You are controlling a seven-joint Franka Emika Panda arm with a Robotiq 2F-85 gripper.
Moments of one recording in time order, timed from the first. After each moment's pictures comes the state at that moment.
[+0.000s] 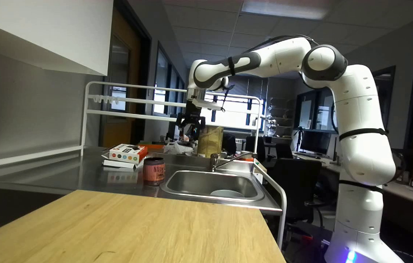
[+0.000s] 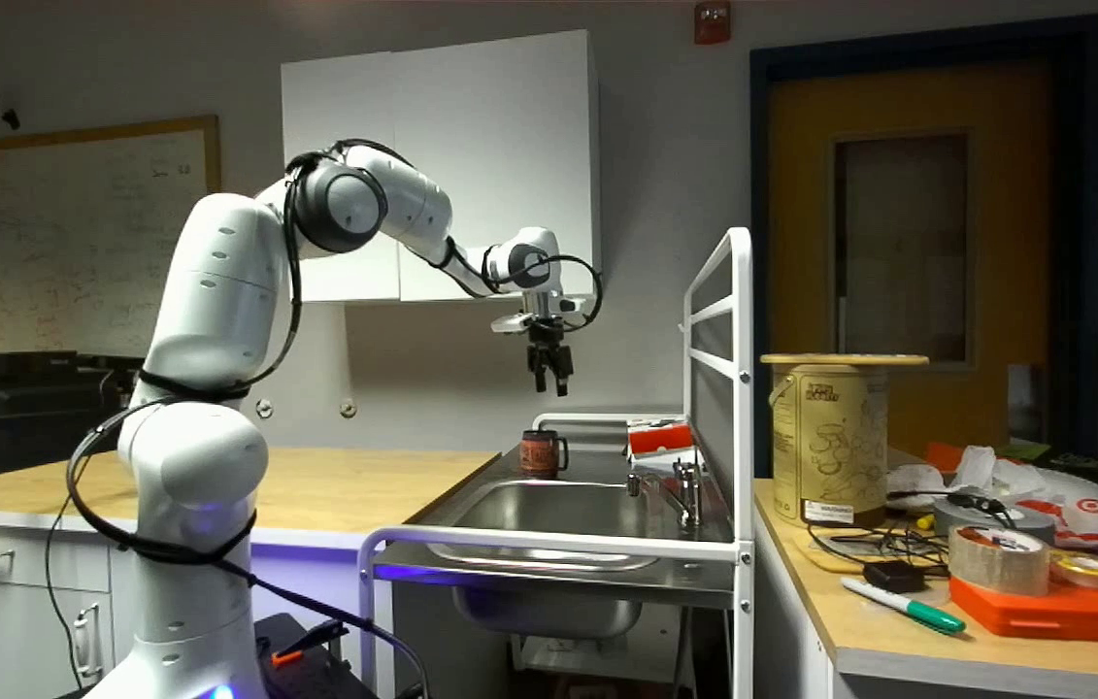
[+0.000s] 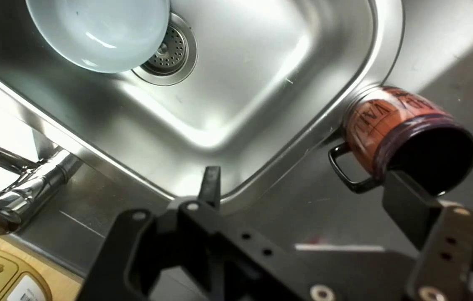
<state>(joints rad) 0.03 0.23 0.05 -1.62 -0.05 1.94 0.40</state>
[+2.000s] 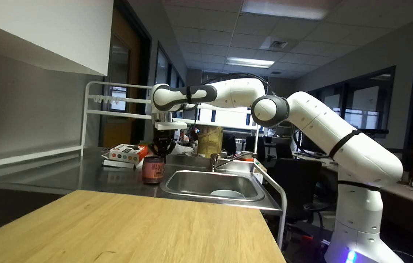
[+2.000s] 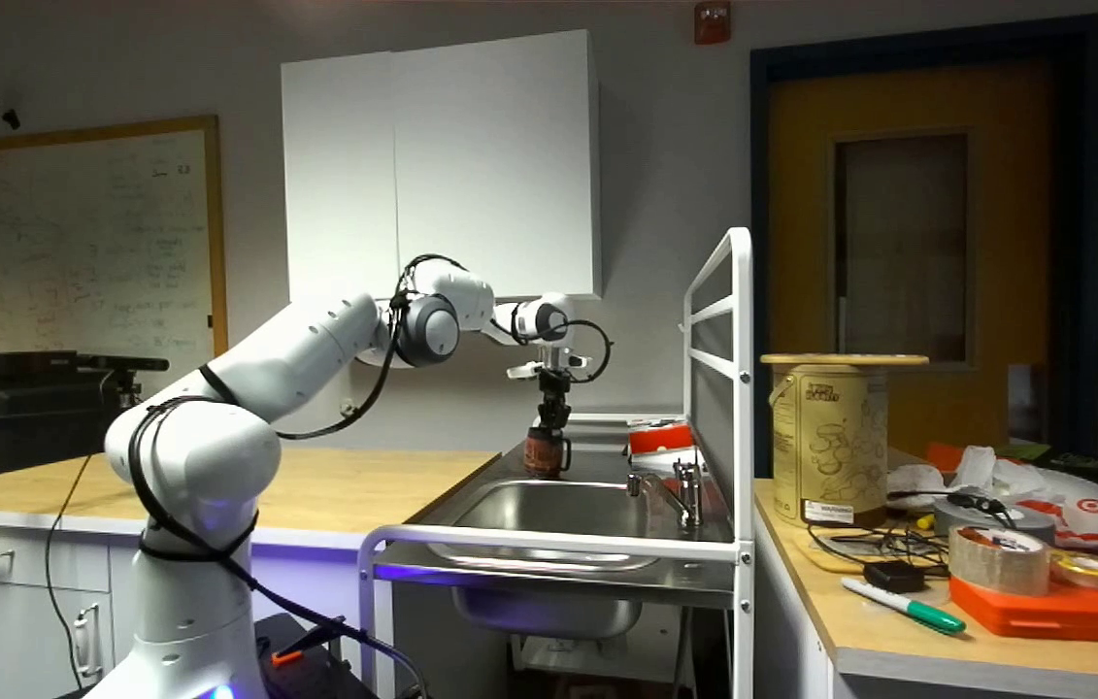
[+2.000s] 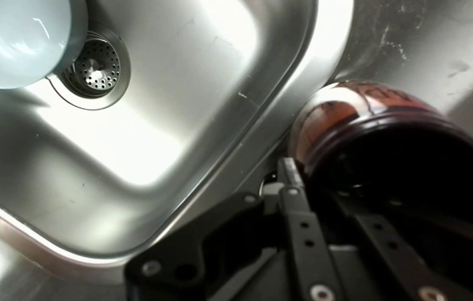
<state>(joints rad) 0.18 0.90 -0.01 -0.81 -0.03 1.59 0.53</state>
